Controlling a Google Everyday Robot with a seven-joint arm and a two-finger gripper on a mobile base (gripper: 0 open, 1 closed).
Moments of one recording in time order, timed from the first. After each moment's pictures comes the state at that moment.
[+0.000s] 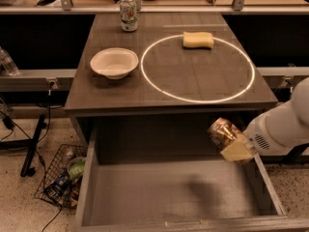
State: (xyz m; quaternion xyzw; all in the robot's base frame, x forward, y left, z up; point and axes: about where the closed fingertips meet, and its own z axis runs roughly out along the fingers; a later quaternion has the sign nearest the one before) arm 0.442 -0.226 0.758 -0.31 0.93 0.06 0.20
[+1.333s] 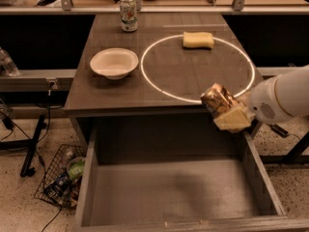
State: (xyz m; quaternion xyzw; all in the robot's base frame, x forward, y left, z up) arm 0.480 -0.200 0.842 -0.36 0.88 0.10 0.30
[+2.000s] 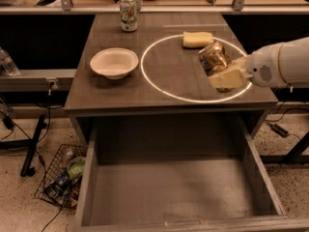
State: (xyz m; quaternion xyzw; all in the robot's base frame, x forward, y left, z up) arm 0.567 -0.186 0.900 -0.34 0.82 0.19 0.42
